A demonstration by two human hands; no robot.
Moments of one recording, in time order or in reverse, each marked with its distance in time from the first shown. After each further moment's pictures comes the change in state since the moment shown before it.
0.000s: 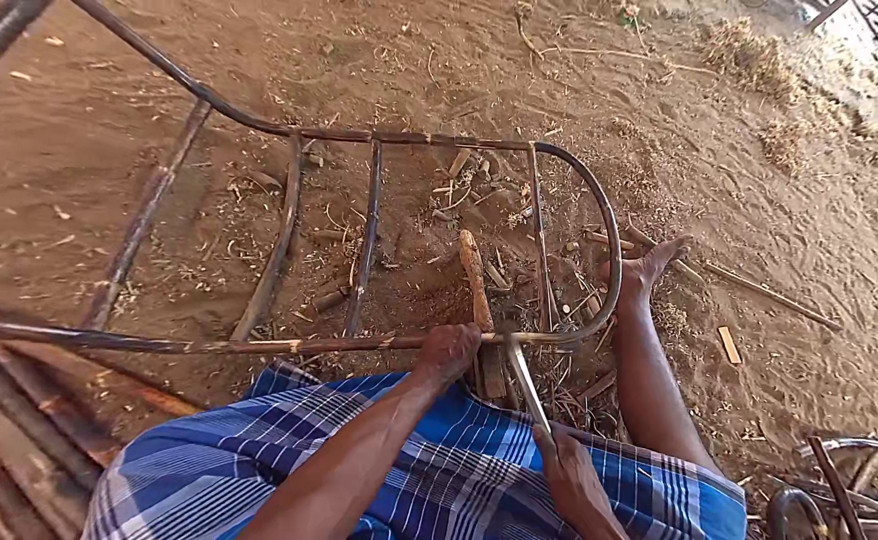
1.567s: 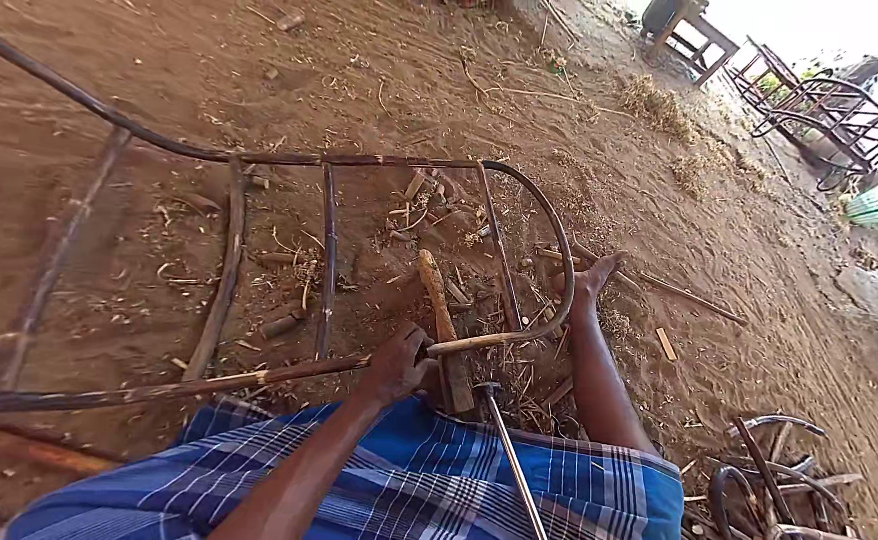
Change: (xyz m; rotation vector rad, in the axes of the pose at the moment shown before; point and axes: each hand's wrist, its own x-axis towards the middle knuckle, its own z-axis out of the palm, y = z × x) left_hand 0.001 -0.053 0.026 -0.548 0.327 0.248; right_hand -0.090 -0.225 -0.126 0.647 -0.054 -0.507
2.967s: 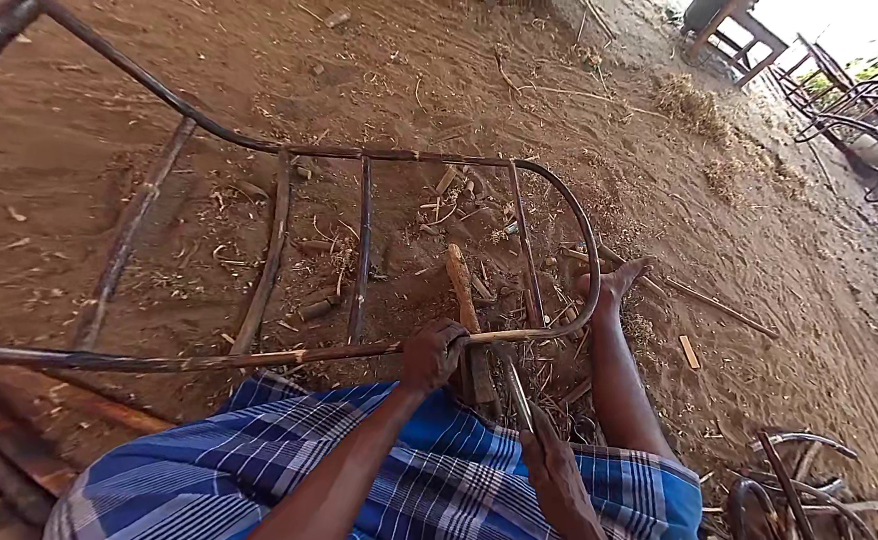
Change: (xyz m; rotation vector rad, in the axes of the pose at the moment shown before) left_hand 0.002 0.004 0.029 -0.026 0.343 0.074; right_hand -0.034 0.260 -0.036 -0.414 0.031 0.401
